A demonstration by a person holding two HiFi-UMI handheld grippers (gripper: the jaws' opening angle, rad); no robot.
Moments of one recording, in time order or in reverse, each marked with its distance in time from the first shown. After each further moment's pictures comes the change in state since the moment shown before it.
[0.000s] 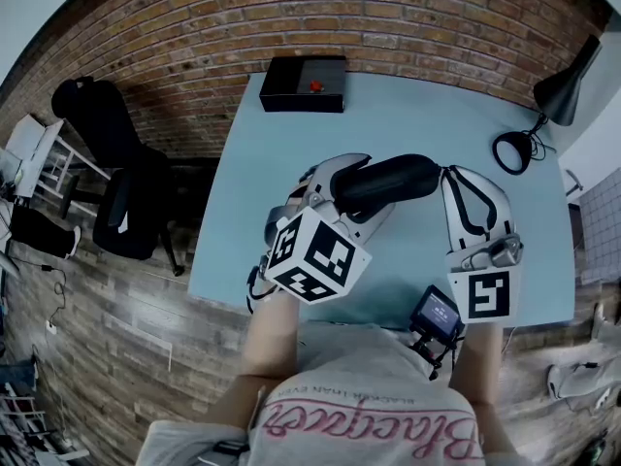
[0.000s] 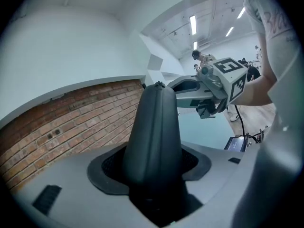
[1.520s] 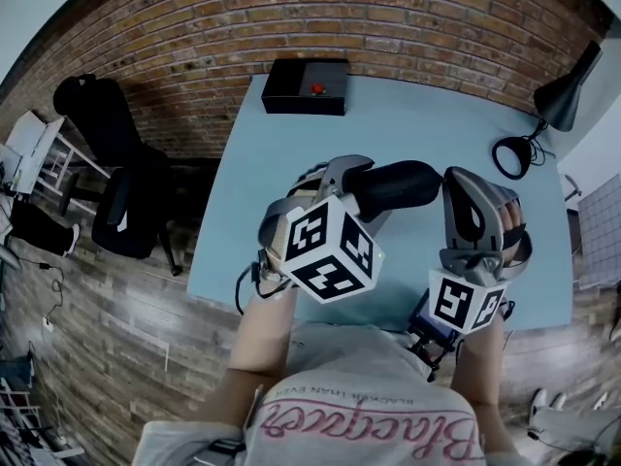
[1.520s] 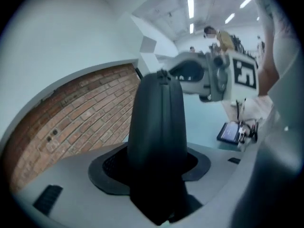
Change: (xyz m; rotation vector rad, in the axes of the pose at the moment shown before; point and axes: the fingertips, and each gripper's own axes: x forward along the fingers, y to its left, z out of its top) left arm 0.005 -0.004 -0.007 0.081 0.209 -0.048; right arm 0.001 0.002 0.004 -0.525 0.078 -0.174
